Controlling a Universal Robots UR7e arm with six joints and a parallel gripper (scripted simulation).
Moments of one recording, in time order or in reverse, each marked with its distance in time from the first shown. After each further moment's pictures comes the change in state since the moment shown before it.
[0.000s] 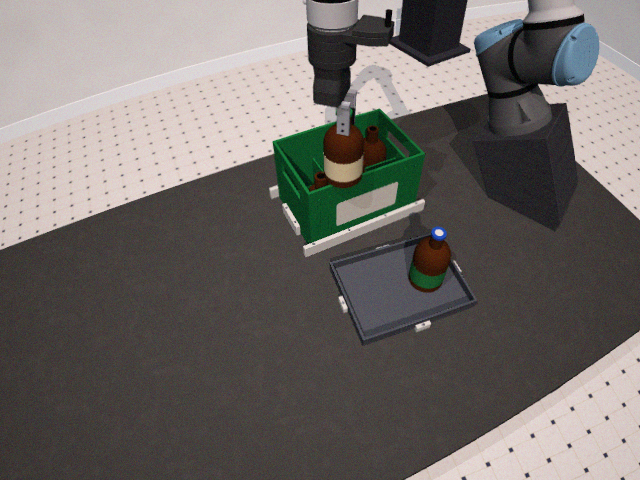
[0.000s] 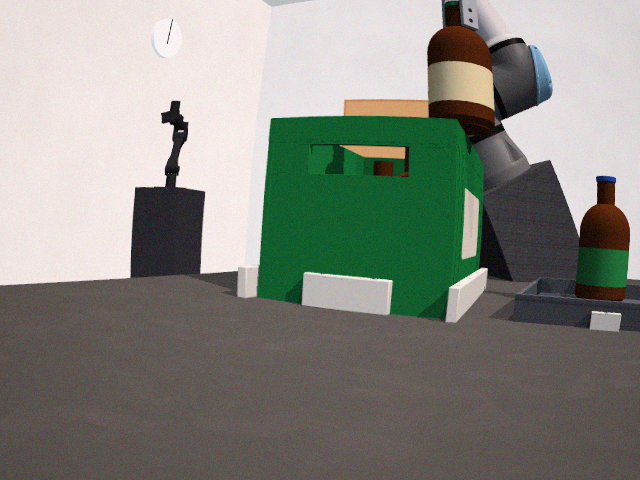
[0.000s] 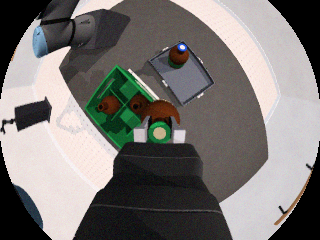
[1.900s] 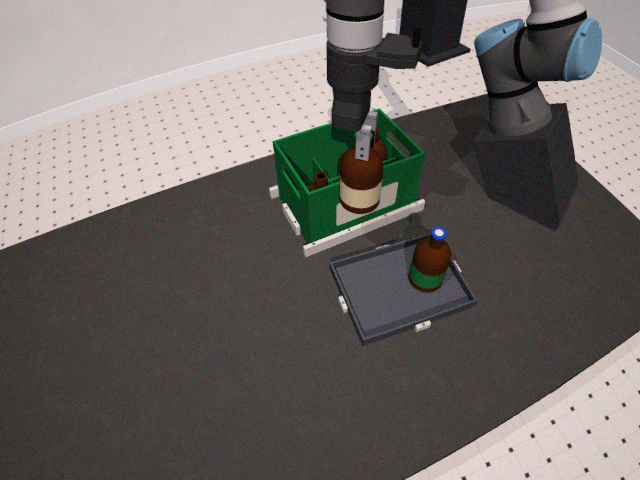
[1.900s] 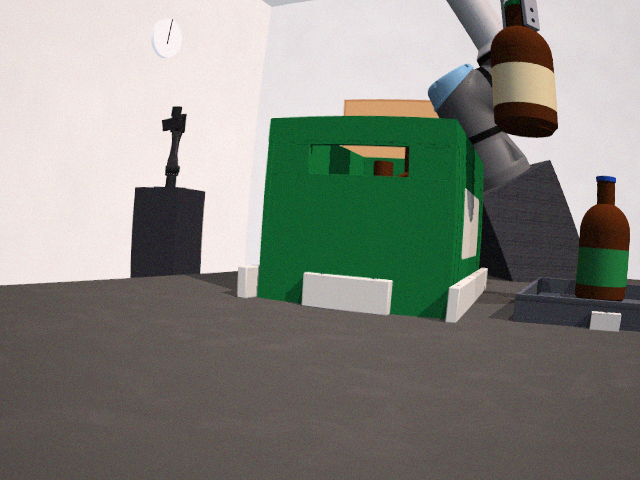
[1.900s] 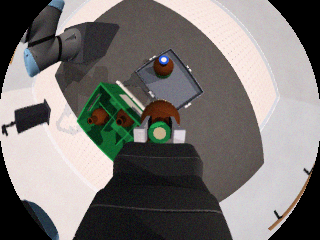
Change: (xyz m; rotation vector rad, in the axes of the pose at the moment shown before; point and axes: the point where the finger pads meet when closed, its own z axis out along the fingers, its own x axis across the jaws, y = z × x) arm 0.055 -0.049 -0.002 -0.002 0.002 0.001
